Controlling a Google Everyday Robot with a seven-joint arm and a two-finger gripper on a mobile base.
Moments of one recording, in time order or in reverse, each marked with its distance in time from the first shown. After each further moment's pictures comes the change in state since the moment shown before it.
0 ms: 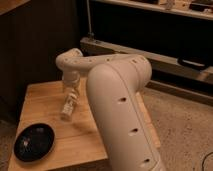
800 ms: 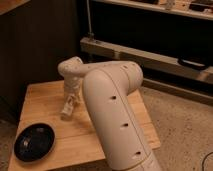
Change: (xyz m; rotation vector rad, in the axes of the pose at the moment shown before) arm 0.007 -0.009 0.056 0.007 0.075 -0.057
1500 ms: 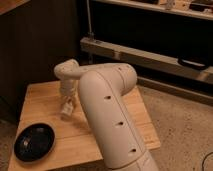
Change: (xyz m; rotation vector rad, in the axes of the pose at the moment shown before) arm 0.013 0.019 0.018 -0.001 0.039 -0.058
